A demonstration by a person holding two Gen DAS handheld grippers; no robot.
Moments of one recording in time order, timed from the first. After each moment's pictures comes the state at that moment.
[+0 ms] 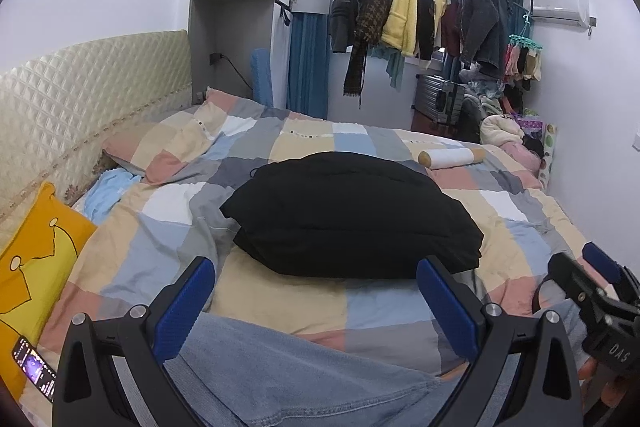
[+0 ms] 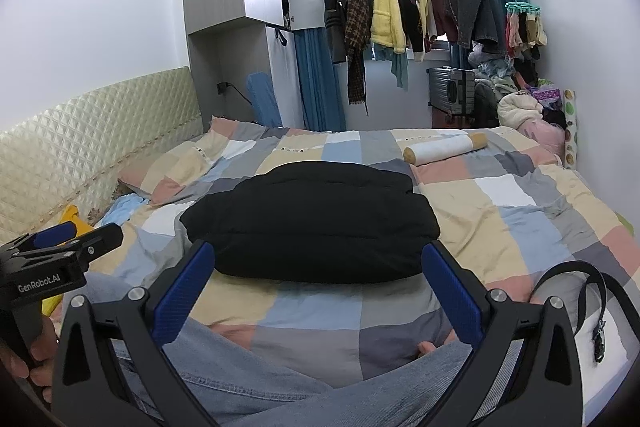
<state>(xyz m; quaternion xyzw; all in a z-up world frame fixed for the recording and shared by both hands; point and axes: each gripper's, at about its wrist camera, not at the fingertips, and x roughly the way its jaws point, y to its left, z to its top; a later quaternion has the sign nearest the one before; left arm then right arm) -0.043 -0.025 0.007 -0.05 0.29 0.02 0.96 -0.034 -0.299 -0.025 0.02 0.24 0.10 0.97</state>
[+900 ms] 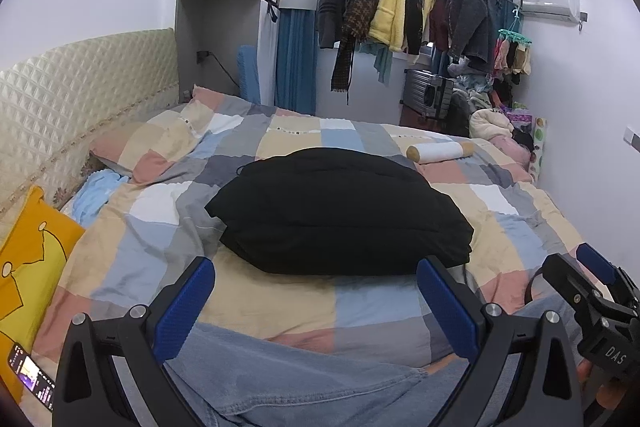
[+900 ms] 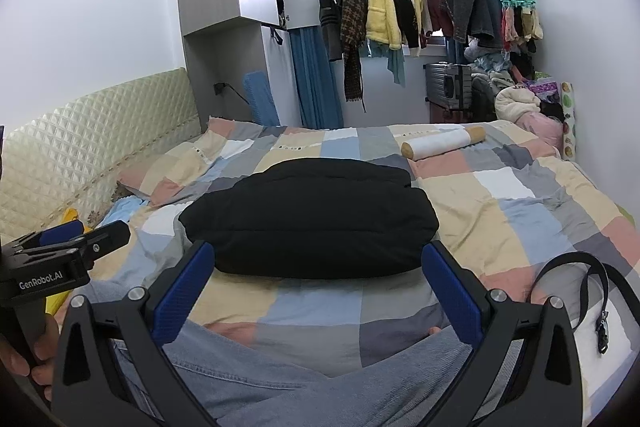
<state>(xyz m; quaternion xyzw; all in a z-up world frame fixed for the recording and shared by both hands) -0.040 -0.038 0.003 -0.05 0.29 0.00 0.95 -0.036 -0.303 -0.031 0.03 0.24 0.09 0.97</state>
